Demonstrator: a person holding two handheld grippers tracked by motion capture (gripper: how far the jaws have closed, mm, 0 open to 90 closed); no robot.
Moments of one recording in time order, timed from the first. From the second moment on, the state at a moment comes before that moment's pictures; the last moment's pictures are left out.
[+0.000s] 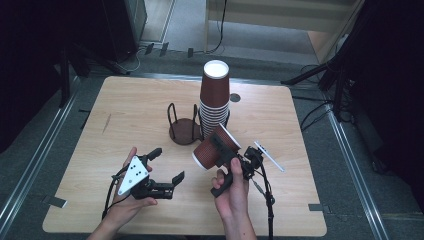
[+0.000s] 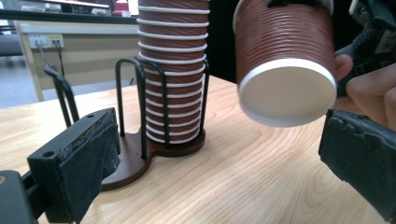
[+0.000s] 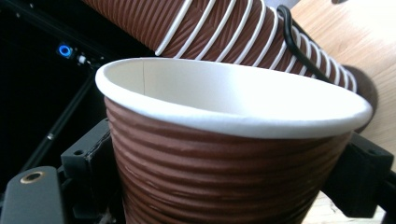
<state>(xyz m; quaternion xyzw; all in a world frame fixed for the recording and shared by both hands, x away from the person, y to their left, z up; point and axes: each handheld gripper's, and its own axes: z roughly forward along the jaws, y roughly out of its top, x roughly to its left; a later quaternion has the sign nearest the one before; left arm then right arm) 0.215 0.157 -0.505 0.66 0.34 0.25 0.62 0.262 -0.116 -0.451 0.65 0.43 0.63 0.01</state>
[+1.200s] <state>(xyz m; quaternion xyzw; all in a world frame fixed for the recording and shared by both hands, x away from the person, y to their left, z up) 0.205 0.244 -0.537 0.65 0.42 0.29 0.57 0.269 -0.136 -0.450 0.60 0.51 0.57 0.22</state>
